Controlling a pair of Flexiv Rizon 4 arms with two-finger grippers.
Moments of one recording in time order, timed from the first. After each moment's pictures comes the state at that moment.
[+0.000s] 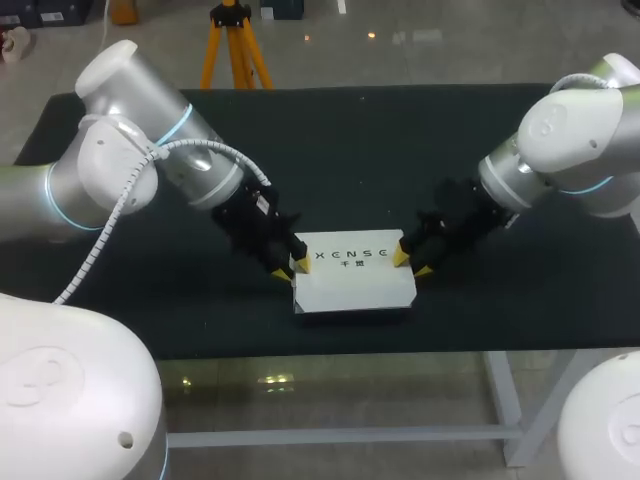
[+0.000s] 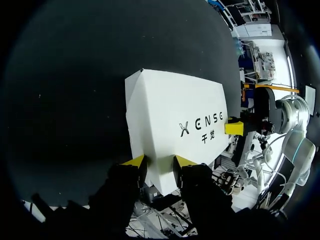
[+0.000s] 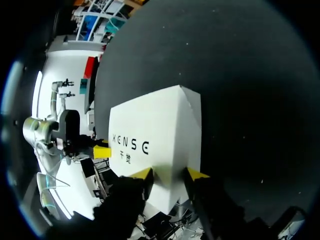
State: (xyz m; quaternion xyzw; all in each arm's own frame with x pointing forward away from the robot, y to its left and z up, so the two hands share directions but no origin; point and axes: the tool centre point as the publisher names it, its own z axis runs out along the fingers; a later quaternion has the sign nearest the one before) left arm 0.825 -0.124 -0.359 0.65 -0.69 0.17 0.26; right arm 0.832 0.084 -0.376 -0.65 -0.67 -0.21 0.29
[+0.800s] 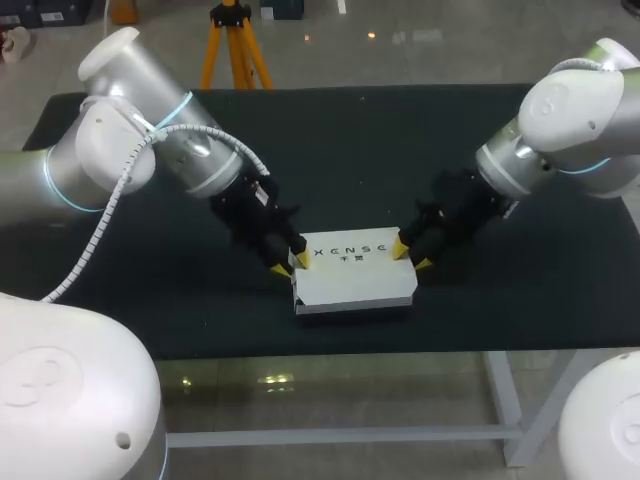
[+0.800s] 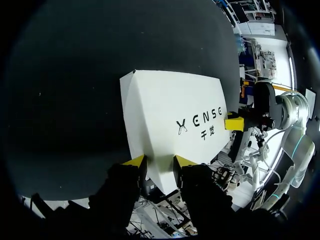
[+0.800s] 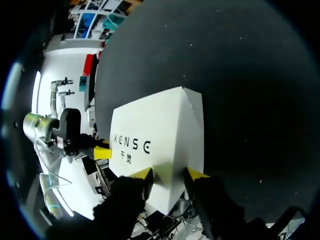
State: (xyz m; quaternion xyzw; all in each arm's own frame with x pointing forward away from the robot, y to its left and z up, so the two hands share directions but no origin) left arm 0.824 -0.123 -0.348 0.65 -0.69 0.14 0.29; right arm 0.838 0.085 -0.365 -0.65 -0.67 -0.19 0.31
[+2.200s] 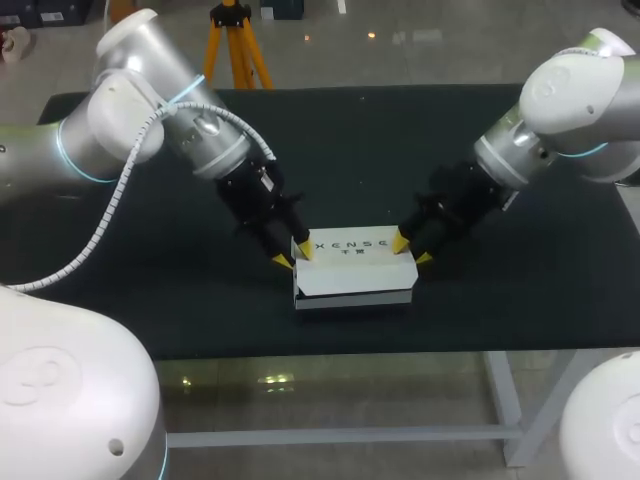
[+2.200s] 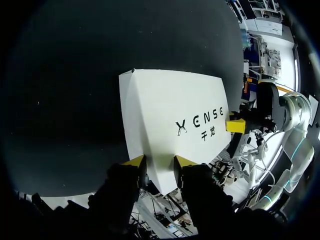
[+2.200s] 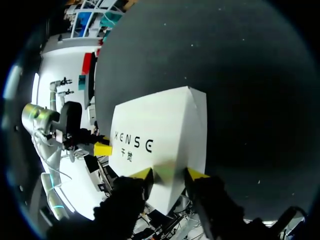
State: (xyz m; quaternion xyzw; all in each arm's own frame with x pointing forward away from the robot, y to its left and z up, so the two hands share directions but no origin) left arm 0.837 -0.126 -0.342 0.65 -0.69 0.10 0.32; right arm 0.845 0.085 -0.360 -0.64 -0.67 -0.17 0.33
